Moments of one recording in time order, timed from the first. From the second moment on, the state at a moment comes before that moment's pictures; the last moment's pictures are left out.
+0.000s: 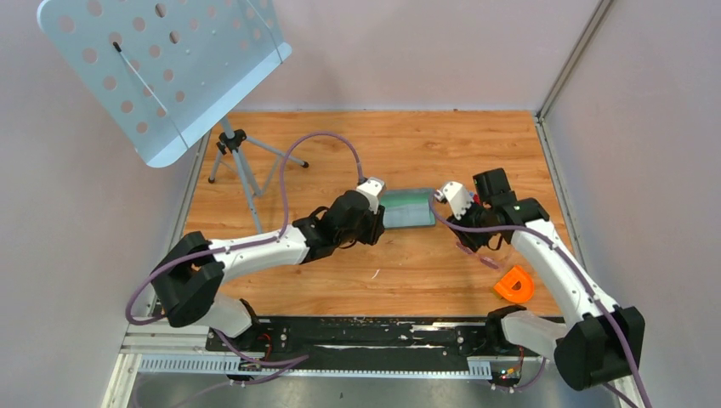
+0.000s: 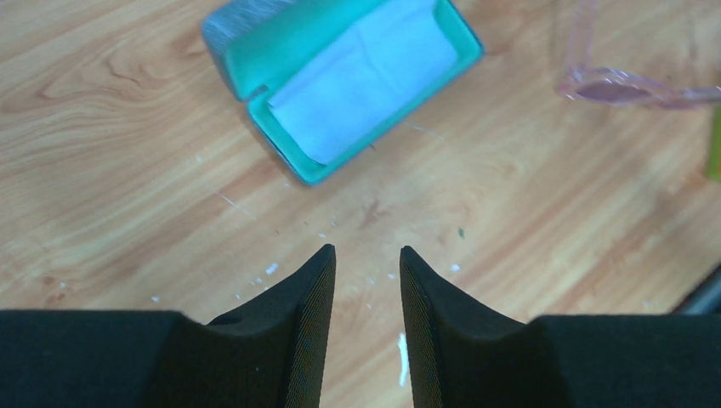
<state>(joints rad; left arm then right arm) -0.90 1.49 0.86 0.04 -0.15 -0.35 0.29 1.13 0.94 -0.88 -0.18 -0.57</state>
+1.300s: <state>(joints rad) -1.00 1.27 0.70 0.00 -0.16 -0.34 0.18 1.37 0.81 -0.81 -0.09 -0.68</state>
